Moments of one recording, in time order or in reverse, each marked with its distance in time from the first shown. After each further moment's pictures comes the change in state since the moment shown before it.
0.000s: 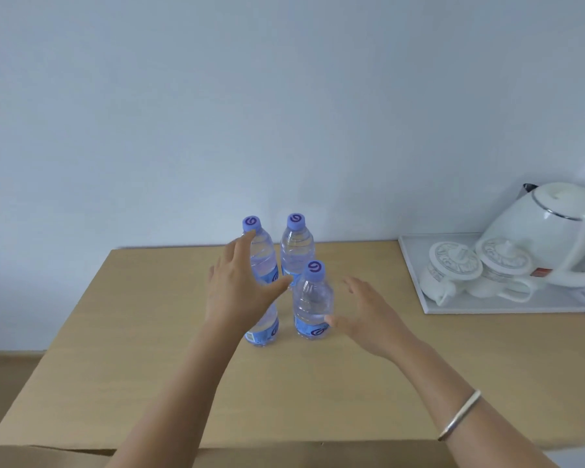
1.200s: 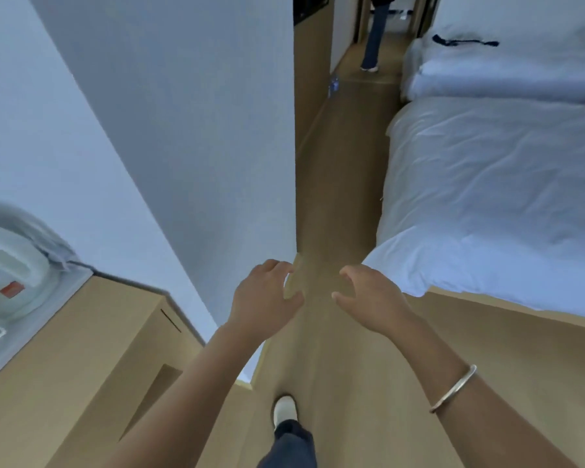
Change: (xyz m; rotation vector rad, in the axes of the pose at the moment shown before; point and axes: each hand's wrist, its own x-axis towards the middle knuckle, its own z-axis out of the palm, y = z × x) left_hand -0.419 0.411 0.305 0.029 -0.919 1.224; right_hand -0.562 0.299 -0.172 -0.042 0.715 1.052
